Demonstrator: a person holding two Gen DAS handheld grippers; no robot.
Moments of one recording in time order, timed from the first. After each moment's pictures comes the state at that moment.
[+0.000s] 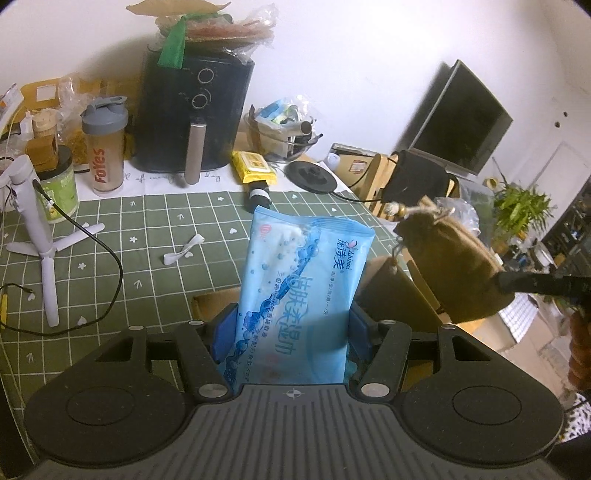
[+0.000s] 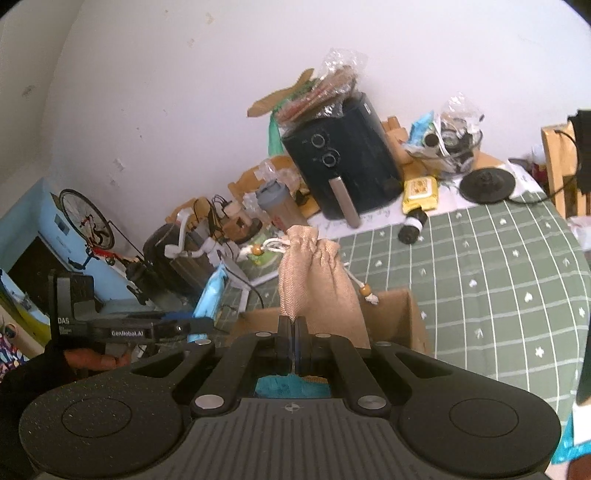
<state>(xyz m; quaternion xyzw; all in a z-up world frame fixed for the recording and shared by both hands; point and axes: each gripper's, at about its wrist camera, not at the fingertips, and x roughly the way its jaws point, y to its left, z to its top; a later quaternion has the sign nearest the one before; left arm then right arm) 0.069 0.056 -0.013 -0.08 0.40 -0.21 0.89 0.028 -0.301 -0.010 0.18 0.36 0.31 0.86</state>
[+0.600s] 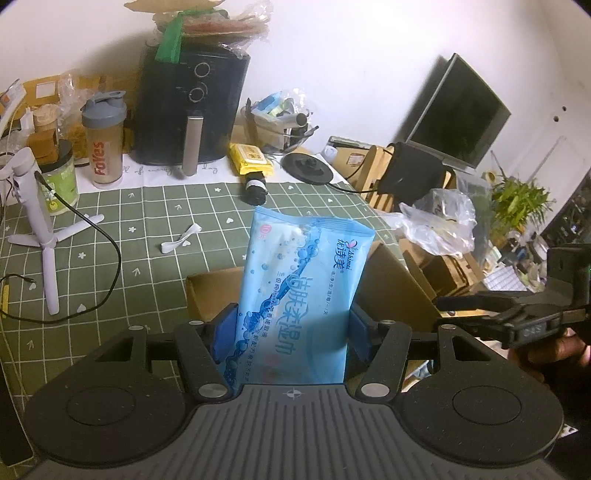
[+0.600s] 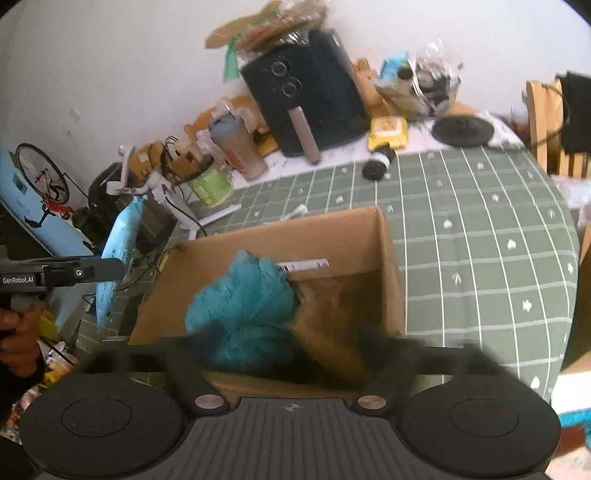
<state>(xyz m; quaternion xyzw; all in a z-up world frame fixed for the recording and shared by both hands) 0.056 0.050 -0.011 -0.08 0.41 -0.21 0.89 0.041 -0.264 -0.074 0.11 0.42 0.27 0.86</state>
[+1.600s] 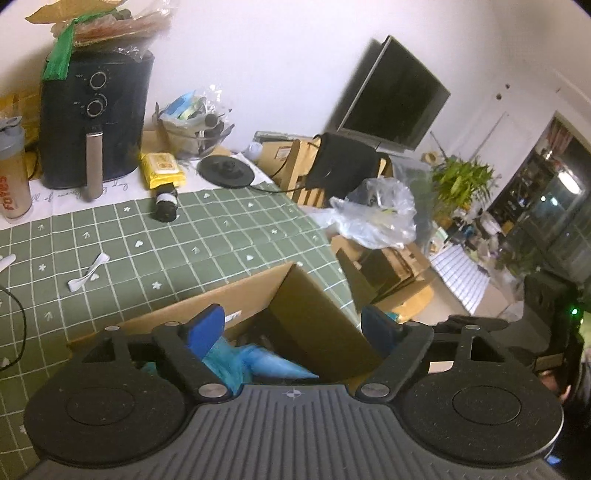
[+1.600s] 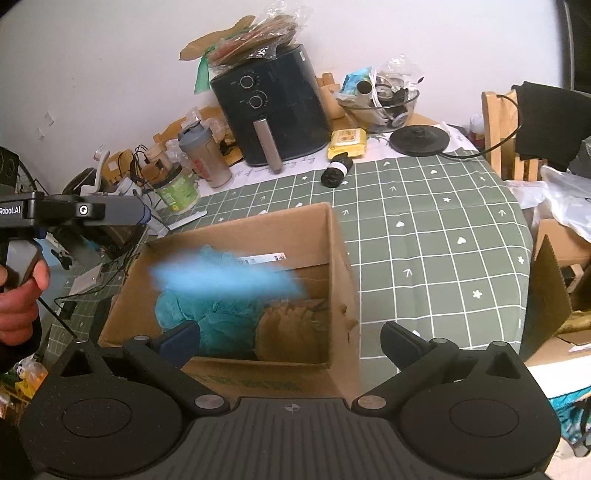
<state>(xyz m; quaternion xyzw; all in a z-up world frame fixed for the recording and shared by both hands) 0.088 -0.018 -0.009 -0.06 0.40 -0.31 0.86 0.009 -0.288 -0.071 0.10 0.42 0.21 0.88</state>
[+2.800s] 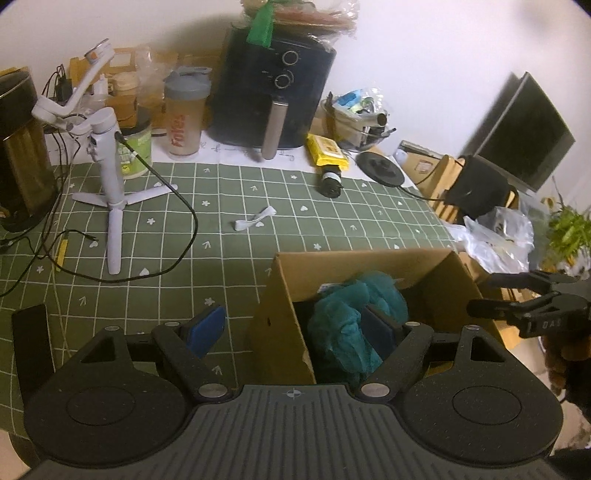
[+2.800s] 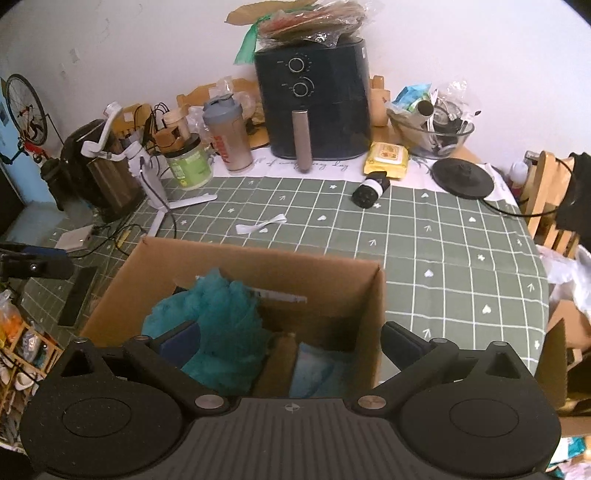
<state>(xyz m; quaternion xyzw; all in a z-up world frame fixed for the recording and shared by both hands) 0.053 0.085 -0.023 -0.10 0.44 -0.09 0.89 0.079 -0.226 -0.064 -0.02 0.42 0.24 0.88</state>
